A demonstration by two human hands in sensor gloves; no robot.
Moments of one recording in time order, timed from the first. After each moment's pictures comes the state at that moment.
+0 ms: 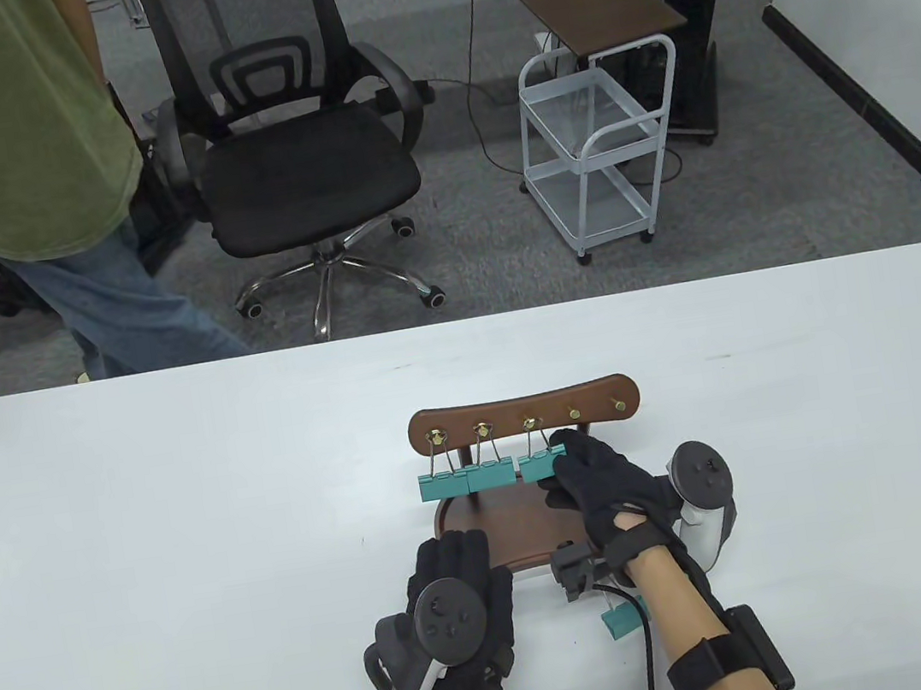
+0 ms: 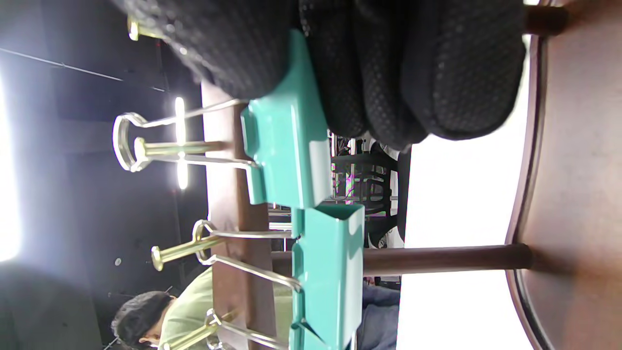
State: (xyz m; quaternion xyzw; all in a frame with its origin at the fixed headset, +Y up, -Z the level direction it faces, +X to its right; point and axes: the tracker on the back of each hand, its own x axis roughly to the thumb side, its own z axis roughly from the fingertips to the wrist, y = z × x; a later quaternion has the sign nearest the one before) left_hand -0.096 -0.723 -0.267 0.02 -0.03 0.24 0.97; right_hand 0.146 -0.738 -0.368 -0.06 -0.02 0.69 0.72
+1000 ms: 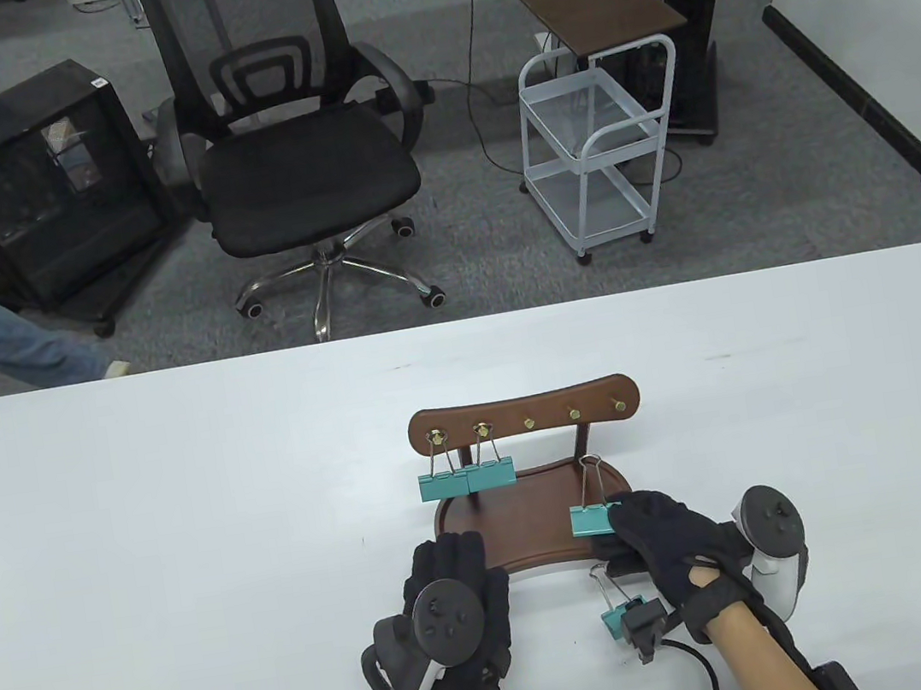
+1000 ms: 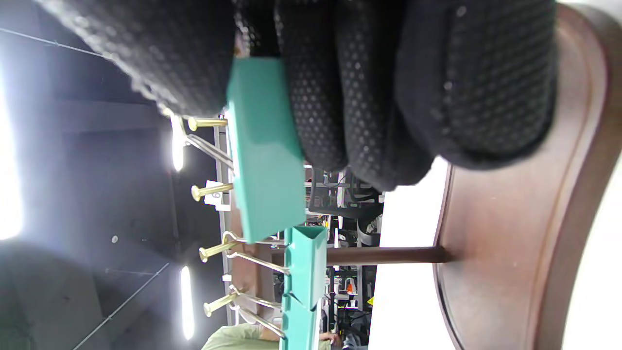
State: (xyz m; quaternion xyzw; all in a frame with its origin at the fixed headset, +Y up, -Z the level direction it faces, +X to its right) left_hand -0.098 -0.723 -0.266 0.02 -0.02 0.24 0.97; right_hand 0.196 -0.747 -0.312 -0.04 0.01 0.71 0.70
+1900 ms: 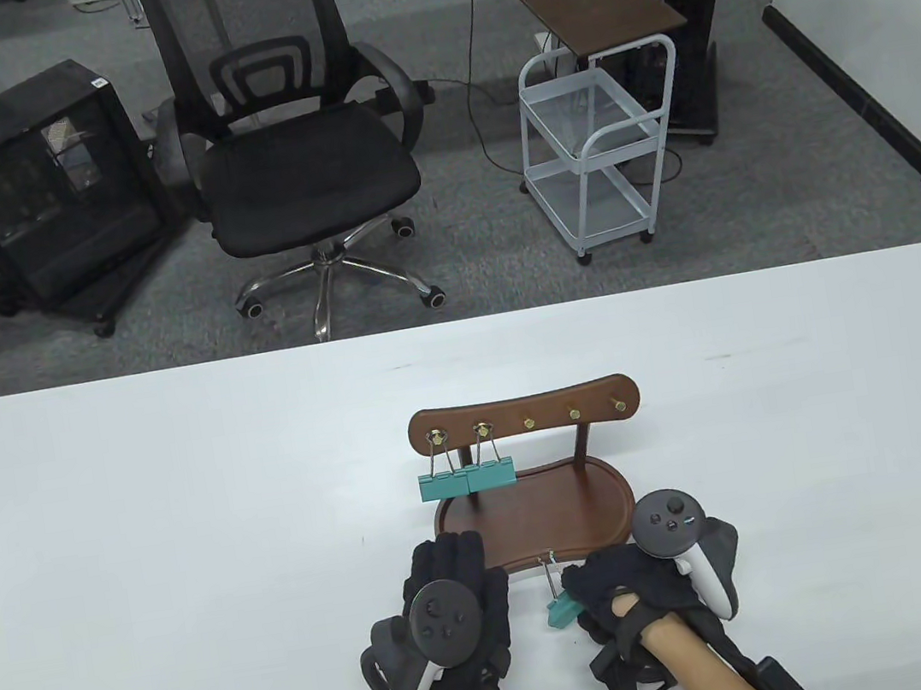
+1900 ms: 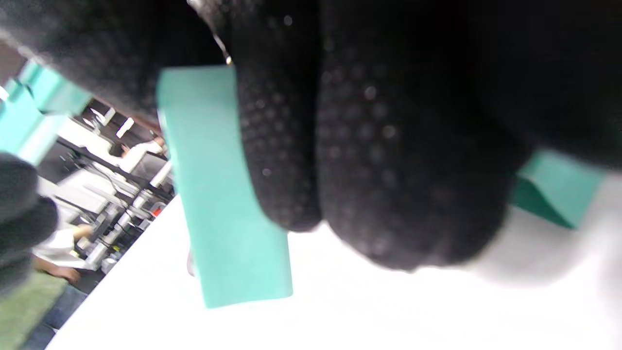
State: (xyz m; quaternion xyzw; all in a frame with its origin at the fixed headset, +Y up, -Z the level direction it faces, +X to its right) left_hand -0.100 -0.722 -0.265 0.02 -0.02 0.25 0.97; right_hand 0.139 -0.750 -0.313 -0.10 0.14 0.91 0.38
